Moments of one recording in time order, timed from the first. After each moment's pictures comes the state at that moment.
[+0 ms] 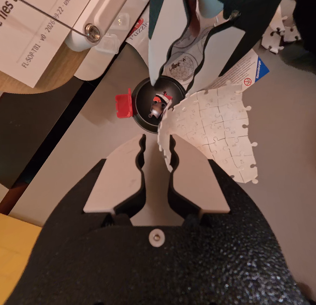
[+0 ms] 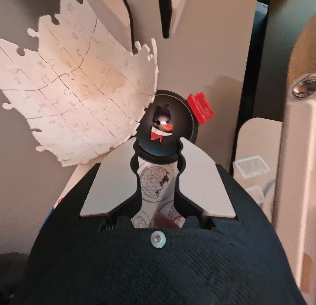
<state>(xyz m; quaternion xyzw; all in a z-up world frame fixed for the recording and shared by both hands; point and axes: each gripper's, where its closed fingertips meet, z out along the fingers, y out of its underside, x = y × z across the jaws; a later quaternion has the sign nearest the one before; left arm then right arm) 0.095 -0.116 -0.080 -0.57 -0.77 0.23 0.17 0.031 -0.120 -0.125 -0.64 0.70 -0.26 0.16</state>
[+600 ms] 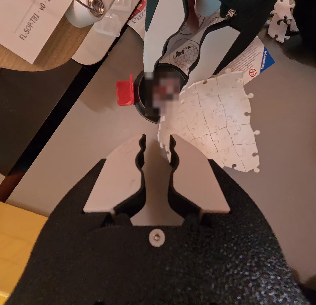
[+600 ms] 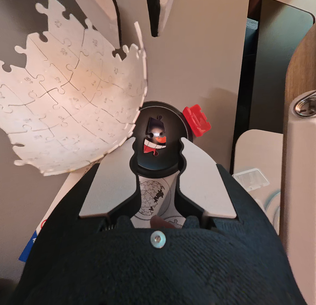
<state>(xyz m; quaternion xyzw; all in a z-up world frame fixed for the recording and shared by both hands) 0.109 -0.115 -0.083 -0.56 -0.78 0.21 0.17 0.046 -0.128 -0.130 -0.64 0.70 -0.29 0.16</state>
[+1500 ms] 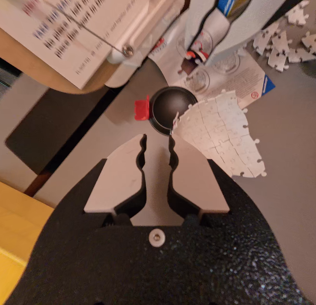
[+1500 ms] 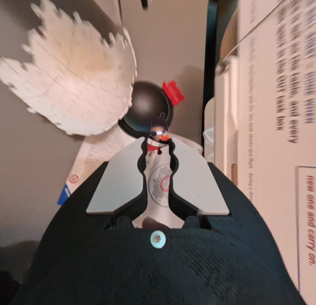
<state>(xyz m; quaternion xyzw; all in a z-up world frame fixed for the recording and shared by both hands) 0.105 -0.127 -0.057 -0.54 -0.78 0.28 0.16 -0.004 -0.124 -0.078 -0.60 0.73 -0.30 0.11</state>
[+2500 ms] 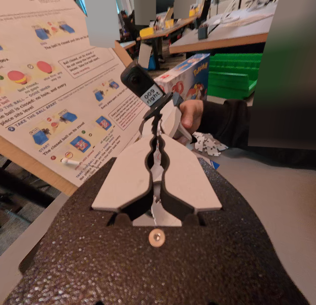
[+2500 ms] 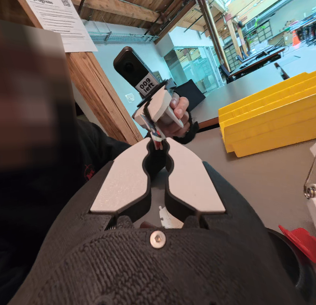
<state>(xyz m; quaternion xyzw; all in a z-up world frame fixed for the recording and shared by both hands) 0.056 -0.082 0.071 -0.55 -0.55 0.53 0.35 0.057 -0.080 0.059 -0.36 0.50 -0.33 0.72</state>
